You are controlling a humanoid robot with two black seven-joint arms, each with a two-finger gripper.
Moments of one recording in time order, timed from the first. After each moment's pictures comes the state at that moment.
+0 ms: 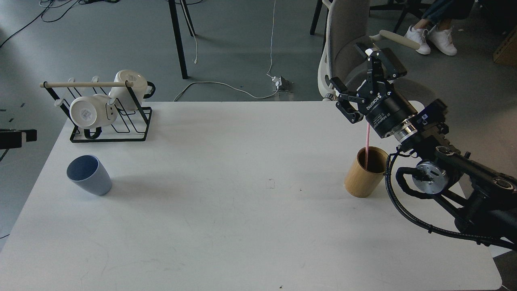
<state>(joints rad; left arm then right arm) -0.80 1.37 -0.35 -1.26 1.67 -0.43 -0.49 0.64 -0.48 0.62 1.23 -0.32 0.15 0.49</state>
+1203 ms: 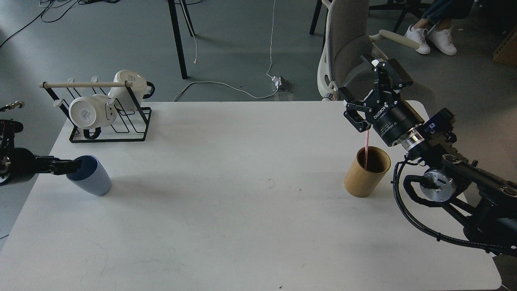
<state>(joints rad) -0.79 0.81 -0.16 -0.59 1.69 -0.28 -0.49 0.59 -0.51 0.62 1.24 -0.33 0.15 0.49</state>
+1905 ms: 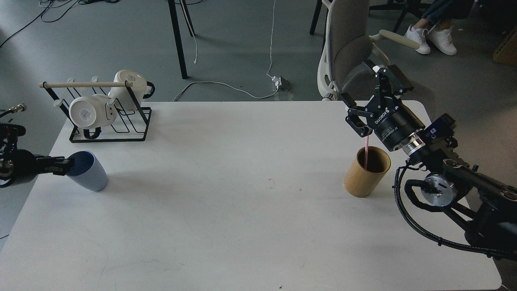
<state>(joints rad) -0.79 0.80 -0.14 -0.59 1.69 -0.23 -0.49 0.57 -0.52 0.62 1.23 -0.33 0.14 0.49</state>
